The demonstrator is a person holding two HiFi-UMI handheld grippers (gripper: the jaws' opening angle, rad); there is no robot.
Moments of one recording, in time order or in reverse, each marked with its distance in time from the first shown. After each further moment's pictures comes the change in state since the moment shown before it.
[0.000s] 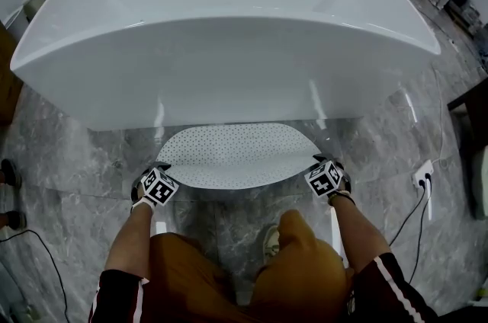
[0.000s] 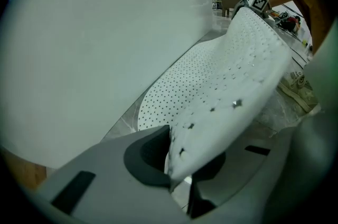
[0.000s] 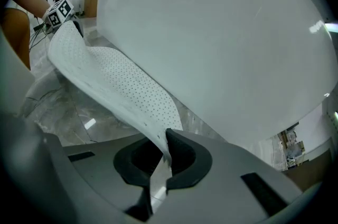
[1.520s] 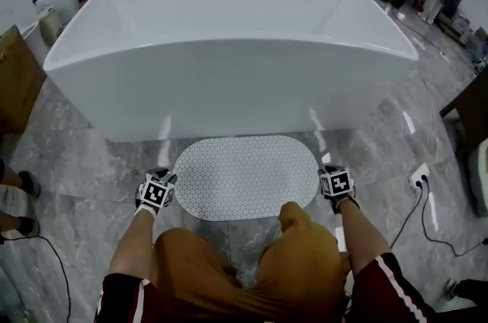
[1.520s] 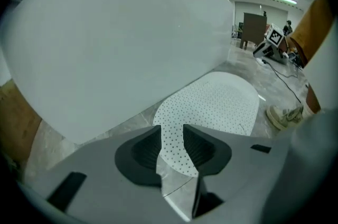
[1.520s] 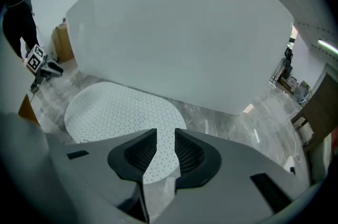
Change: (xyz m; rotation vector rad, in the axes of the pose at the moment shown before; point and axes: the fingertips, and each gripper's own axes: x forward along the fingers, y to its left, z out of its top) left arm -0.109 0.032 -0.016 -0.276 -0.198 0.046; right arm -0.078 0.006 -0.029 0.451 -0.050 -0.003
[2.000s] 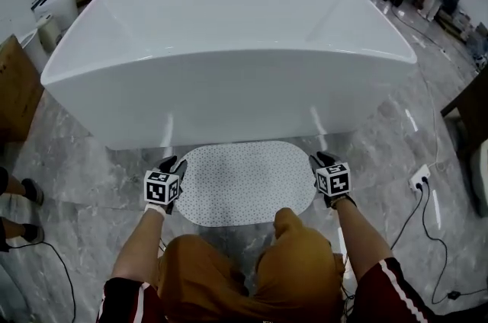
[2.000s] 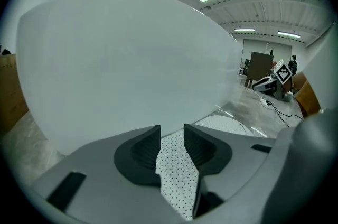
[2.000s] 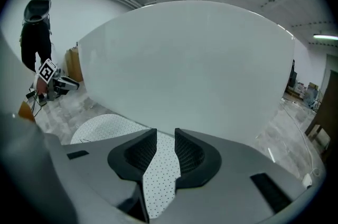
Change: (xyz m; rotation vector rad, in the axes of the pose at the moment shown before) left arm -0.021 -0.006 0.119 -0.191 -0.312 0.002; right arm -0.036 0.018 0.105 -0.004 -0.307 0.102
